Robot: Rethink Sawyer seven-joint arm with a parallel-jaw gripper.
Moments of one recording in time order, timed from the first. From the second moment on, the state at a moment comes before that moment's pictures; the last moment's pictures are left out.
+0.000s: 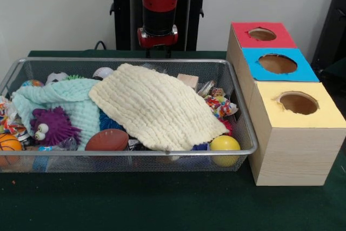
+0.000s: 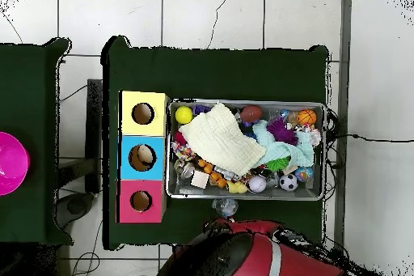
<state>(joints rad) -0.39 -0.36 -0.07 2.05 -0.52 0.02 1.58</state>
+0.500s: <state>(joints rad) -0.40 -0.36 -0.07 2.05 -0.53 0.02 1.58</state>
